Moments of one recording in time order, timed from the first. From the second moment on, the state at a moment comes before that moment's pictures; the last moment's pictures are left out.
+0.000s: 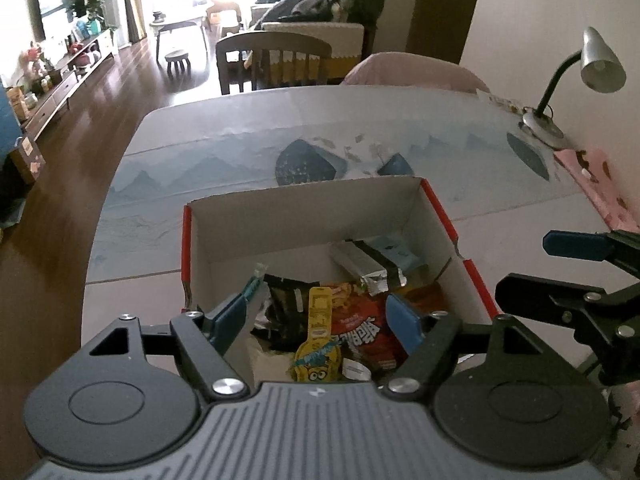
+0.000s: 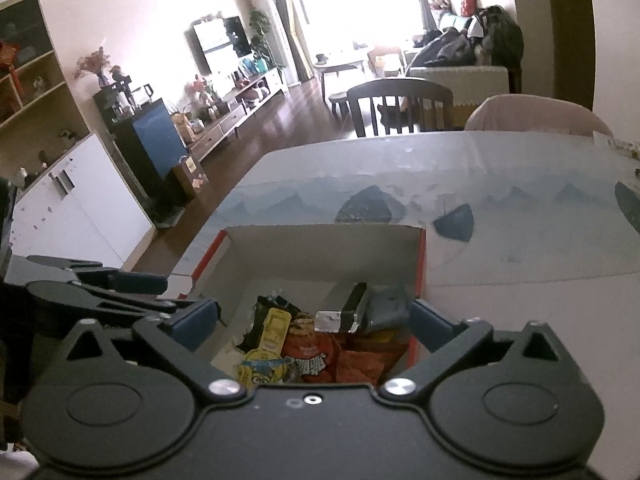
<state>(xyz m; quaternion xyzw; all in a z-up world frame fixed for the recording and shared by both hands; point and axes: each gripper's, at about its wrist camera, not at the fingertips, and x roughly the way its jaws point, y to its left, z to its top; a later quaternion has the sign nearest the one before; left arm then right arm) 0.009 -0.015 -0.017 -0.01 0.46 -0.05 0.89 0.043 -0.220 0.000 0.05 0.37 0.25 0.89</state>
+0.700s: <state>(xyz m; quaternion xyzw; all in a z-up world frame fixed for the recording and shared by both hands) -0.024 -0.032 -0.001 -0.05 0.43 -0.01 0.90 0.016 -0.235 0.010 0.05 0.32 0.24 0.92</state>
